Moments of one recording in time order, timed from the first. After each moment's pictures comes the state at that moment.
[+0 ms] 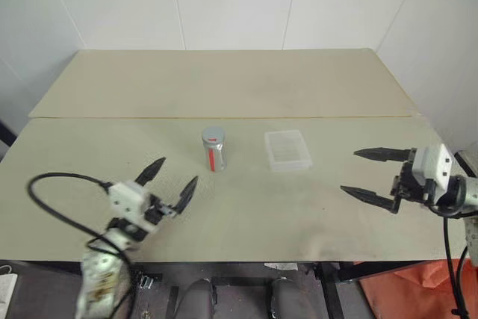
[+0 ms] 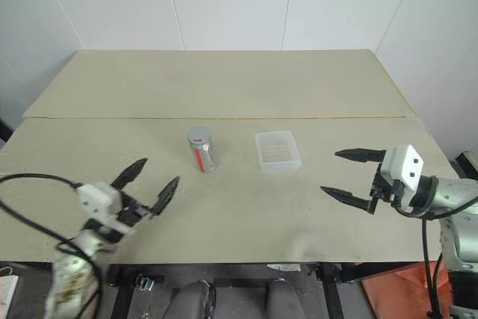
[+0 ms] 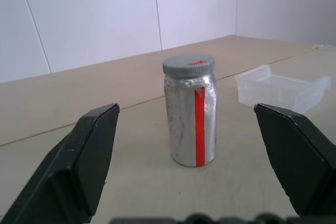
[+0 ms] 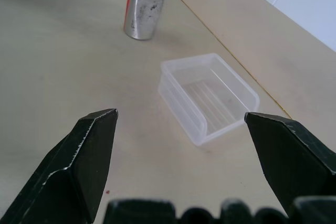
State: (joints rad) left arm 0.13 0.18 0.12 -0.30 -0.18 -0.13 -0.53; right arm -0.10 -0.83 -0.30 -0.07 0.46 -0.01 1.22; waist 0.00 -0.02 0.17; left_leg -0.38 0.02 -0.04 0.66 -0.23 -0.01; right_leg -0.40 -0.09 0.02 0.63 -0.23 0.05
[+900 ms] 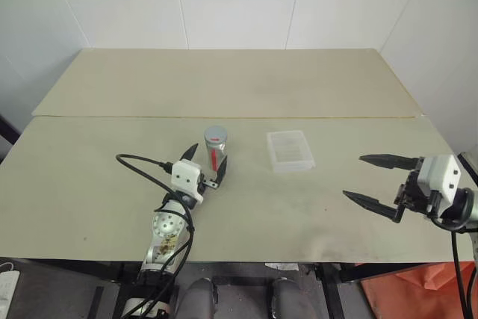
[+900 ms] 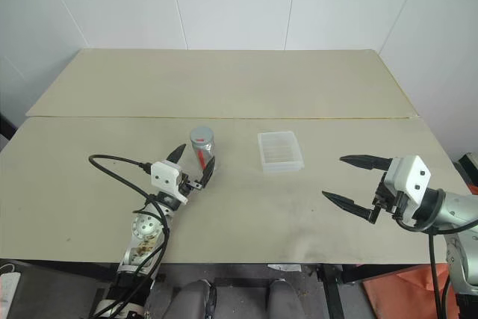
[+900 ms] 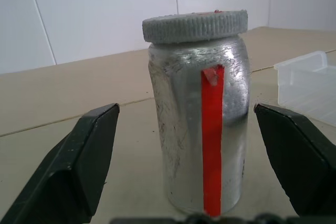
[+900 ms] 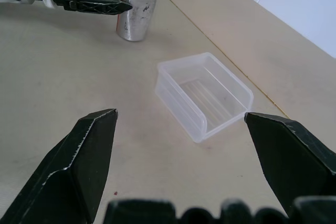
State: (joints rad) left arm -0.21 0.07 -0.01 0.23 -0.02 -0.36 -0.29; right arm 0.03 -0.83 -0.38 -0.19 0.48 0.02 1.14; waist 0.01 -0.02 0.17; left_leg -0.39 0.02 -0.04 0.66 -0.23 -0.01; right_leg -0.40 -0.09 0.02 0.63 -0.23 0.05
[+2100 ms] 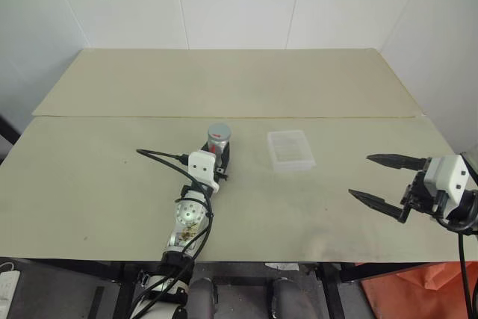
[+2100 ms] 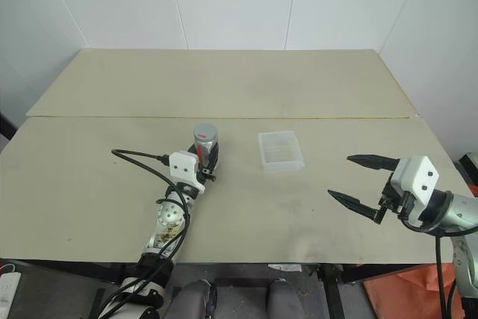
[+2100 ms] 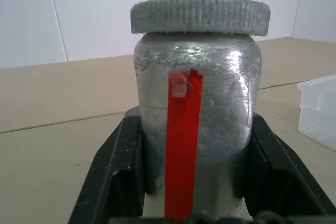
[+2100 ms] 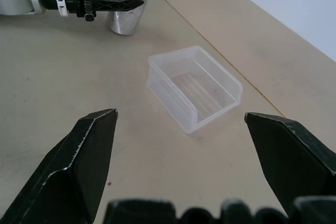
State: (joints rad) left arm -0.35 -0.01 -0.03 0.43 0.03 -0.41 -0.13; right arm 0.05 -0.83 -0.41 -0.19 0.48 0.02 1.12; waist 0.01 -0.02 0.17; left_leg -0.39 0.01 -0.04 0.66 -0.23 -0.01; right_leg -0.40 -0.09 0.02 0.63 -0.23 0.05
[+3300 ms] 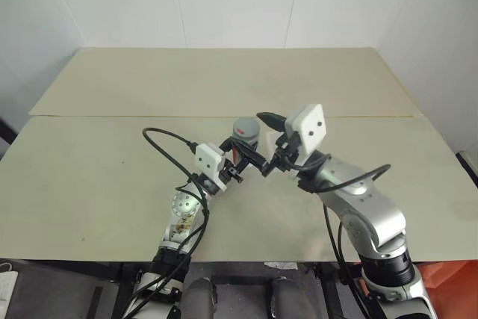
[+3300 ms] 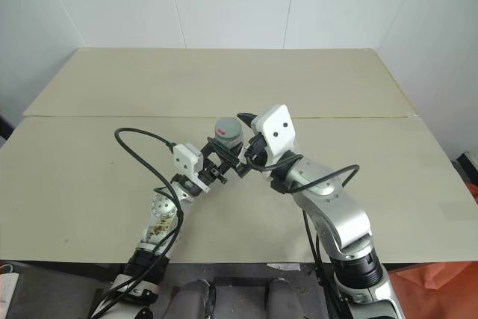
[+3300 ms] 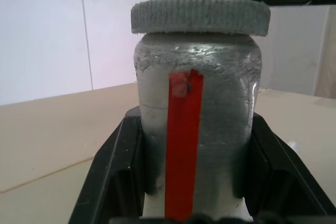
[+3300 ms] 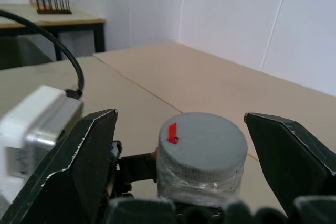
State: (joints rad) left arm -0.35 0.04 -0.12 0.26 -0.18 -0.36 -0.55; right arm -0.46 -0.33 0.19 -0.48 0.36 0.57 0.37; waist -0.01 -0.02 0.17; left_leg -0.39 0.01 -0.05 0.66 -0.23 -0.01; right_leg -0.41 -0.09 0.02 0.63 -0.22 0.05
